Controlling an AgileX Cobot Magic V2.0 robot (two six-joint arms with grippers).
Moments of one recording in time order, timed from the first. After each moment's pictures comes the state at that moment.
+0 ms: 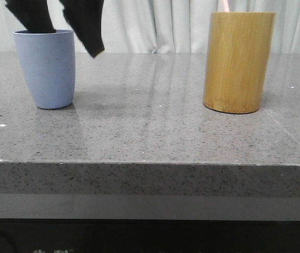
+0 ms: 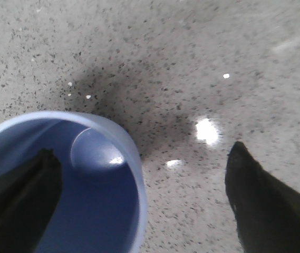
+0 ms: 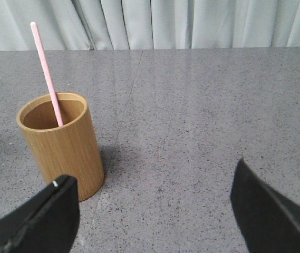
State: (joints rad) left arm -0.51 1.79 -1.74 0.00 1.25 0.08; right arm -0.01 0.45 -0.66 0.17 0.53 -0.04
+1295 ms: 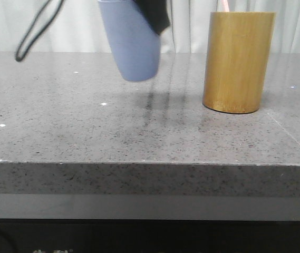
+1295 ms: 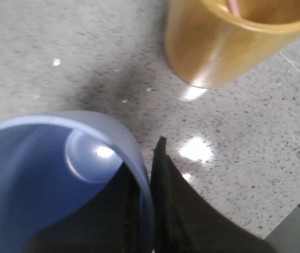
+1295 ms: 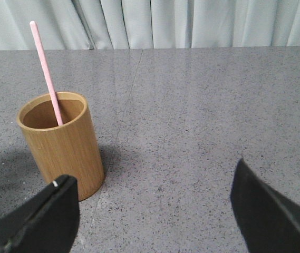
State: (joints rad) left arm -0.76 1.91 -1.98 -0.01 1.25 0.08; right arm -0.01 0.45 -0.66 0.17 0.54 -0.04
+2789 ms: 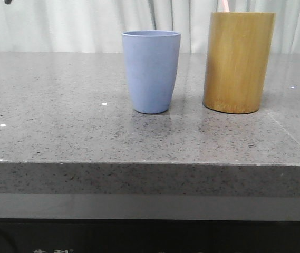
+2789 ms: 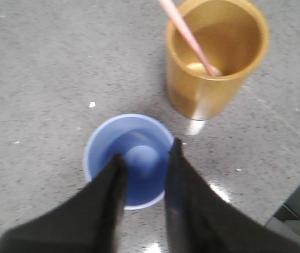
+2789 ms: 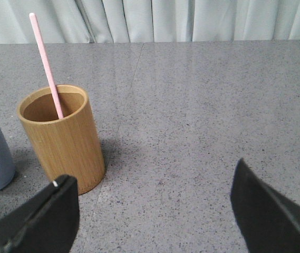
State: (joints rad) left arm -0.76 1.77 -2.04 0.05 1.26 0.08; right arm -0.01 0.45 -0.66 0.17 0.56 -0.04
